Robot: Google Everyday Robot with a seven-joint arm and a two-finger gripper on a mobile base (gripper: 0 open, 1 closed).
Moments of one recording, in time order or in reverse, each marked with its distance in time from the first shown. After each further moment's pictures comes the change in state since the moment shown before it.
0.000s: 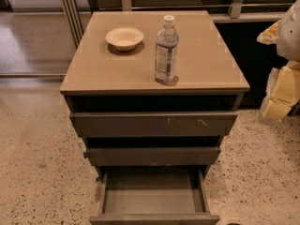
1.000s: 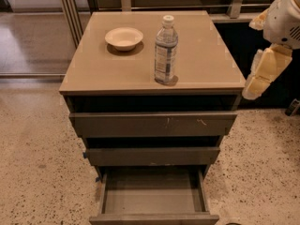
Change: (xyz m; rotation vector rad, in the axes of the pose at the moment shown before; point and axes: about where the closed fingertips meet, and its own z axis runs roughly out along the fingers) arm -0.011 -0.063 0.024 0.065 -0.077 0.024
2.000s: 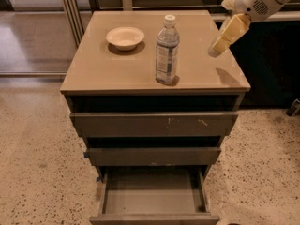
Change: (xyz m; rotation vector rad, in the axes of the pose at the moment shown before) arm -0.062 -0.113 0.051 -0.027 -0.339 0.081
